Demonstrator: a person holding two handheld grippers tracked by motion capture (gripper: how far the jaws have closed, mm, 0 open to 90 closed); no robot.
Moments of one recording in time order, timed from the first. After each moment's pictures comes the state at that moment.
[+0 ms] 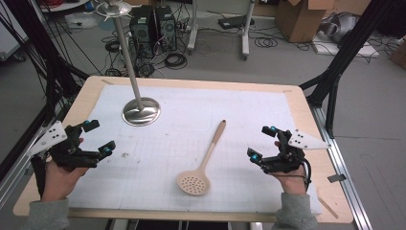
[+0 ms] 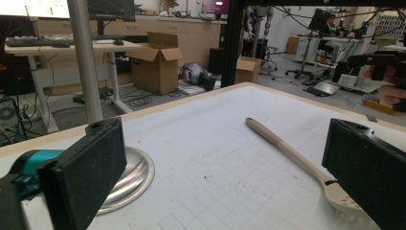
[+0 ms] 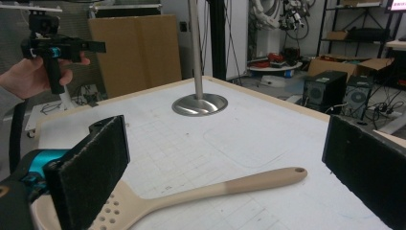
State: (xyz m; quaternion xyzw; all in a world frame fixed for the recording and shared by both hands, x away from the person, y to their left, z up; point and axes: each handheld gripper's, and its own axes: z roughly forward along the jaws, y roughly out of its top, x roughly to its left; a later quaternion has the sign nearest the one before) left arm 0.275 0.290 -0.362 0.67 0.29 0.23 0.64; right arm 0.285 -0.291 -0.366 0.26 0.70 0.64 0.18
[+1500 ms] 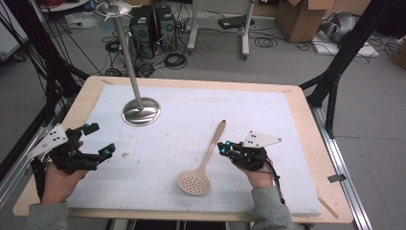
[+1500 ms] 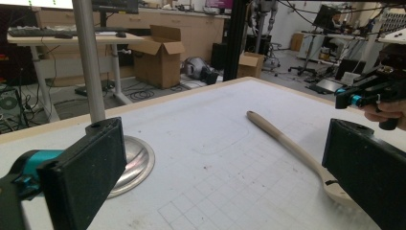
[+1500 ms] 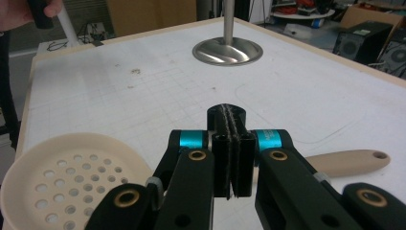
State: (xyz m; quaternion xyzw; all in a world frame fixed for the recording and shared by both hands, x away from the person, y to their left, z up) left arm 0.271 0.291 -0.368 0.67 0.30 0.23 0.64; right arm 0.302 -0.210 -0.393 0.24 0.79 0.55 0.14
